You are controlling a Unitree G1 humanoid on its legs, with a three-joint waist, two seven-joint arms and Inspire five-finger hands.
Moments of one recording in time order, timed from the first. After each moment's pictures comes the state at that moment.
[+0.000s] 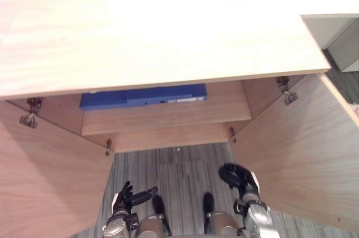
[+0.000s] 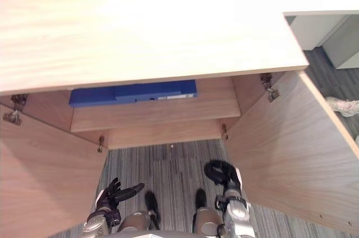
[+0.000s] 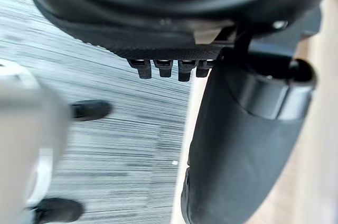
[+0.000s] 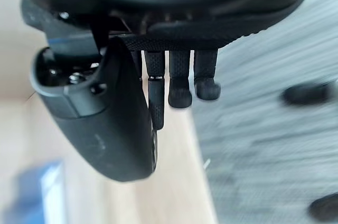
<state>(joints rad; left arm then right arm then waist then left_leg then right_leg) 0.09 0.10 0.11 0.92 -0.20 -0.15 0.04 0.13 -0.06 -0.12 0.79 0.15 -0.14 -0.10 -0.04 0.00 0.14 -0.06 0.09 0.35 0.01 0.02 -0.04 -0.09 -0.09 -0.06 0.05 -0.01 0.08</state>
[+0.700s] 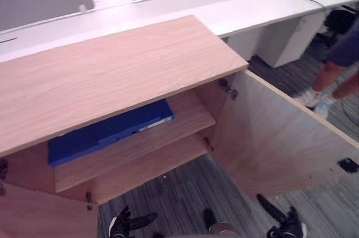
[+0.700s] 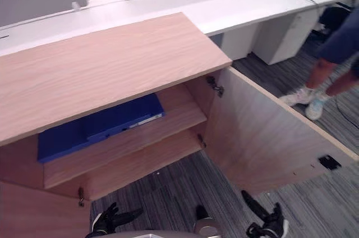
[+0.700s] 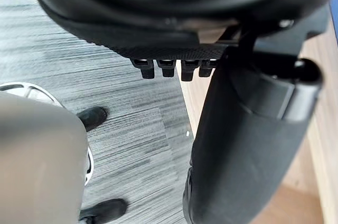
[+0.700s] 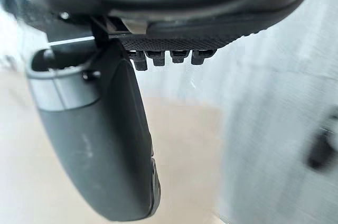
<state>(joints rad) 0.19 0.10 0.14 0.99 -0.11 -0.12 0.01 0.26 -0.04 -0.57 0.55 0.29 -0.12 -0.17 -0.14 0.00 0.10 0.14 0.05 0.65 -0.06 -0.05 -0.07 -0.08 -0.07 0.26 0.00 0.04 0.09</state>
